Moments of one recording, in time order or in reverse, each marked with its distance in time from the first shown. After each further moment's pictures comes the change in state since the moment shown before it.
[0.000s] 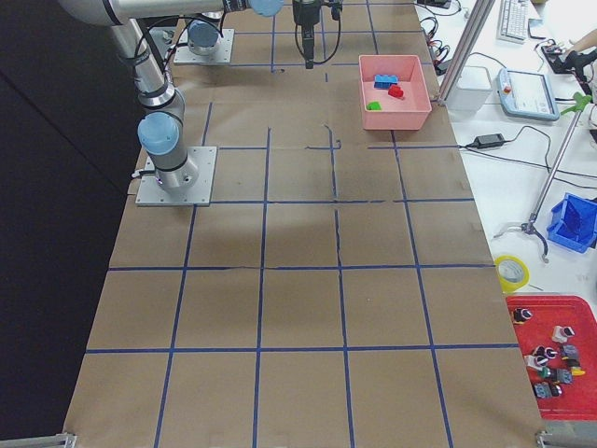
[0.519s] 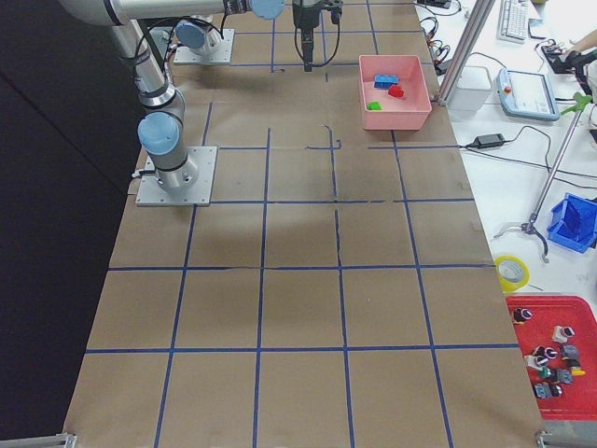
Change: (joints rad) left arm -0.253 -0.059 0.024 0.093 -0.122 -0.425; right arm 0.000 0.001 0.010 0.001 0.001 0.007
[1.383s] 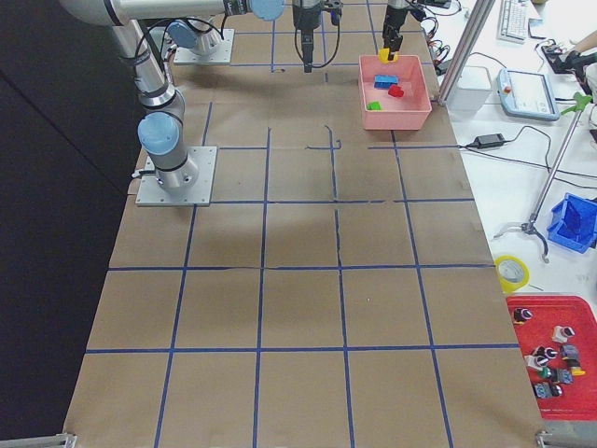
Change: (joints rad) left arm -0.110 -0.266 0.001 0.346 -0.041 -0.155; right arm 0.000 0.004 0.005 -0.006 0.001 -0.005
